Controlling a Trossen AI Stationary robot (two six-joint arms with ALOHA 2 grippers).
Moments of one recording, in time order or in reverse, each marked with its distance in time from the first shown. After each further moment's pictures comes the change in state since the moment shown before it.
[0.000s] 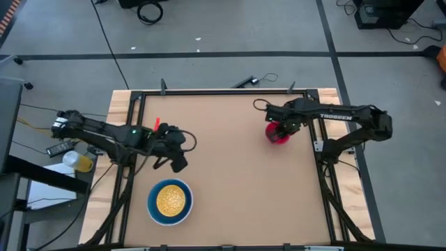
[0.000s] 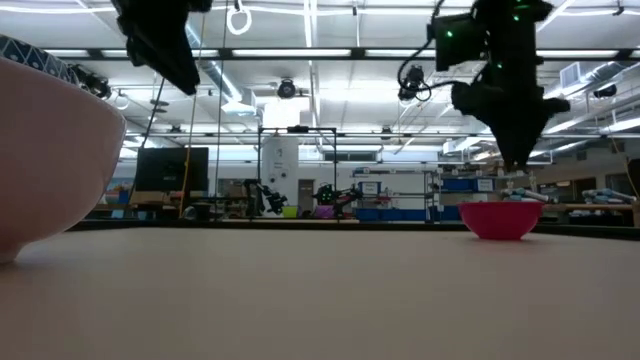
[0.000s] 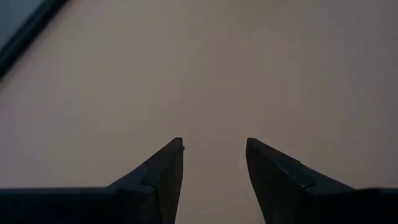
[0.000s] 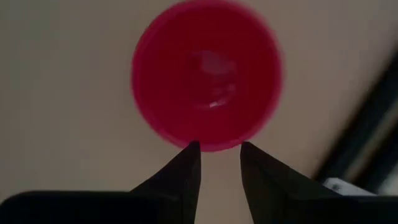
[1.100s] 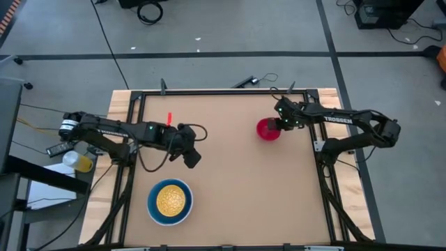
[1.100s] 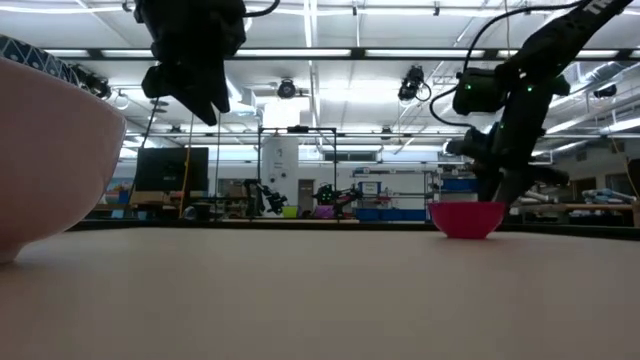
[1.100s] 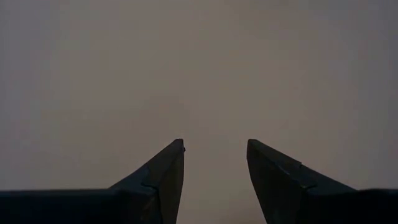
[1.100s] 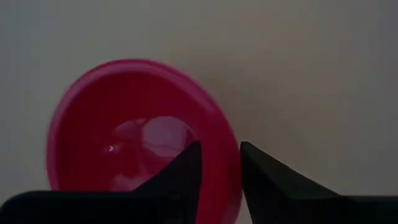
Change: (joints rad) left arm 0.143 0.136 0.000 0.129 0.223 -0.158; right arm -0.299 -0.108 -0.425 0.684 -0.097 0.036
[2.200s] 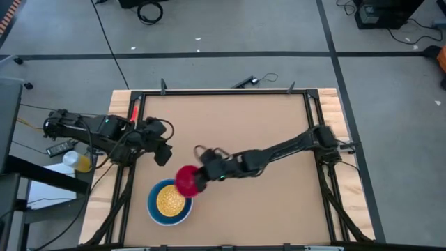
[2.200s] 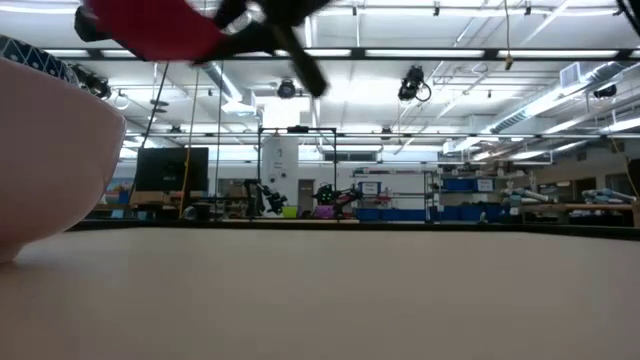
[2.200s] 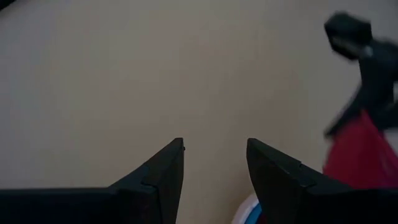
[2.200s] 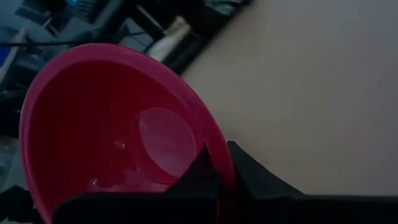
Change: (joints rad) left arm -0.148 -0.311 0.085 -0.366 -0.134 -0.111; right arm 0.852 0.773 0.990 0.395 0.265 0.108
